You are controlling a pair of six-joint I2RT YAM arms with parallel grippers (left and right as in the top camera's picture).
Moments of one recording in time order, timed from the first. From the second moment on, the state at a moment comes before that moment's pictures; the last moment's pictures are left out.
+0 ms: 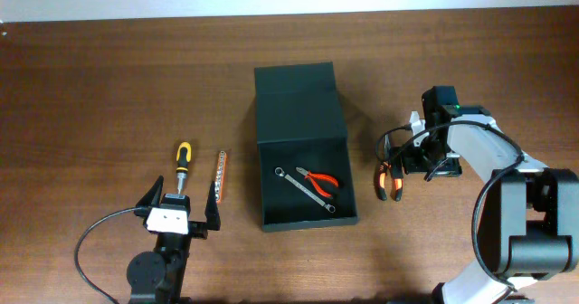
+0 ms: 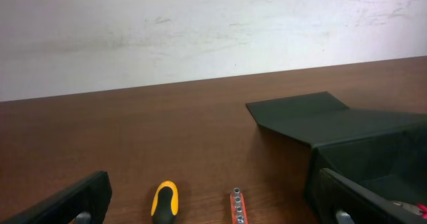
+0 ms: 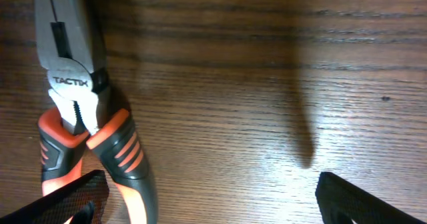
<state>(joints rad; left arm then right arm) -0.03 0.01 0.01 -0.07 0.08 0.06 -0.03 1.82 1.11 -0.87 -0.05 -0.05</state>
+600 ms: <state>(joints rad) -0.03 0.01 0.01 -0.07 0.08 0.06 0.06 1.82 1.11 -0.85 -0.01 -0.05</state>
